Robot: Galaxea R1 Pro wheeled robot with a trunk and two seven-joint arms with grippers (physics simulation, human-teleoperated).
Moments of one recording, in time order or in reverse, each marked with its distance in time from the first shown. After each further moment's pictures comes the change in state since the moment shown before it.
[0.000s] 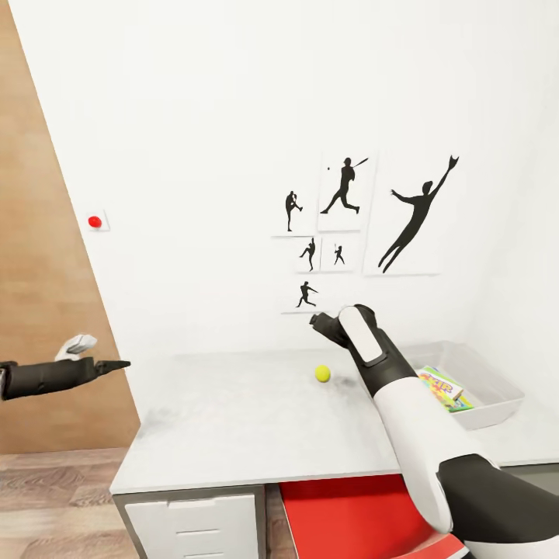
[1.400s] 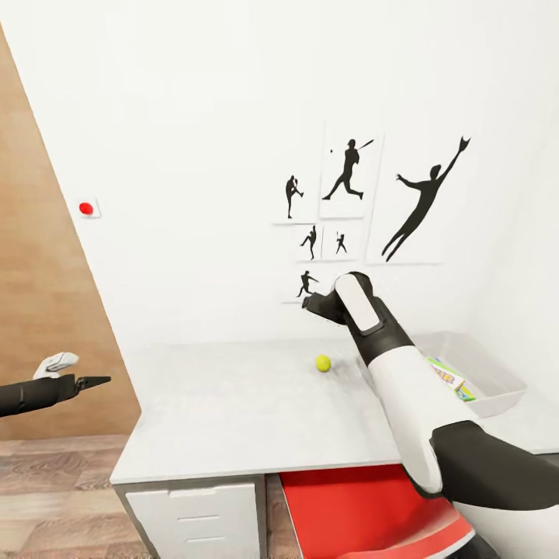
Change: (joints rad) left arm 0.001 0.043 0.094 0.191 -0.044 -0.185 0.059; right arm -0.136 0.029 0.000 0.004 0.000 0.210 -0.079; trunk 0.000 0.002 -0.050
